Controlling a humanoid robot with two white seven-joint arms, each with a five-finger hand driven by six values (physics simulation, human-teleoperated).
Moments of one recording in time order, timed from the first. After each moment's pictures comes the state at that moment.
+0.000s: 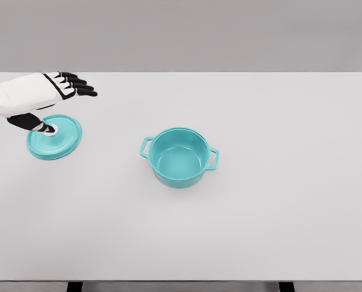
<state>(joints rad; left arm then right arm) -0.51 0.92 -0.36 -1.58 -0.27 -0.61 -0.54 0.00 0.00 0.50 -0.07 0.16 -0.05 0.31</state>
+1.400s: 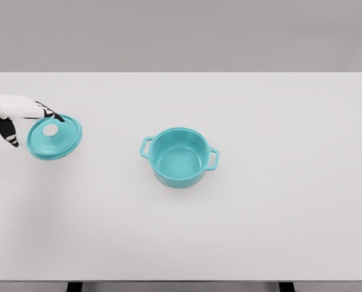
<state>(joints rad) -1.08 0.90 -1.19 -1.01 -0.27 -0.54 -0.61 0.01 0.00 0.50 -0.07 0.16 -0.04 0.31</state>
